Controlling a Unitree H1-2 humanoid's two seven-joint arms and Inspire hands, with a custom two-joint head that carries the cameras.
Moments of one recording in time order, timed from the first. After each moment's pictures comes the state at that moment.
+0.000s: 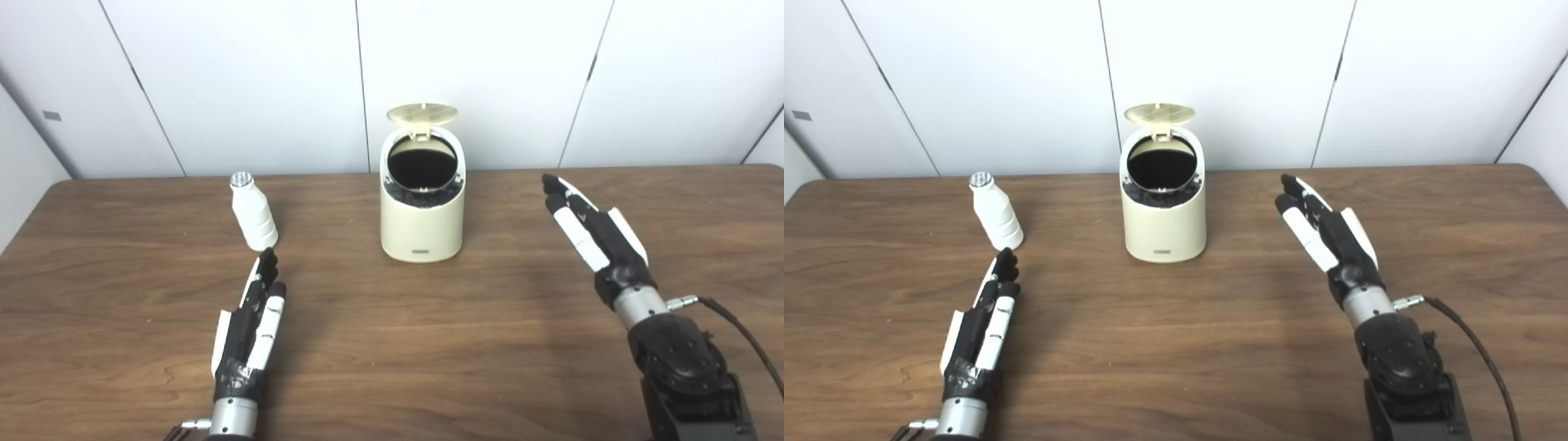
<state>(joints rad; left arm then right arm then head) 0.12 0.01 0.03 -0.14 -0.01 -0.09 0.00 -0.18 -0.20 -0.03 -0.26 -0.11 0.39 0.14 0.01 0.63</state>
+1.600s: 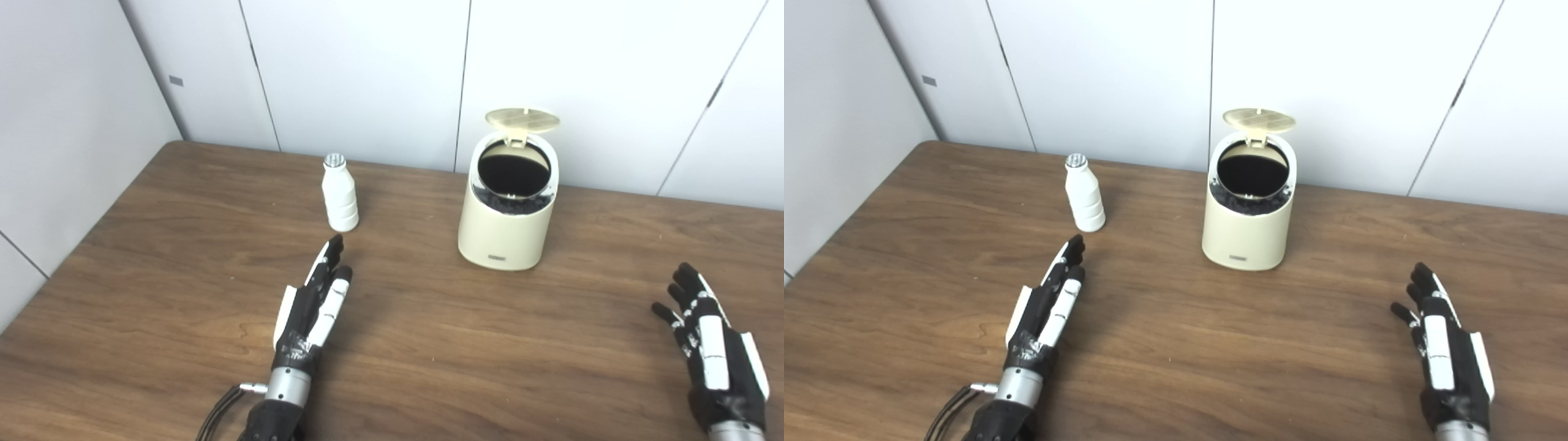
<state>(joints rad) 0.13 0.00 0.05 -0.16 0.03 -0.07 0.03 0.01 -0.14 -0.12 -0.08 0.07 0.01 0.07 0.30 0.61</state>
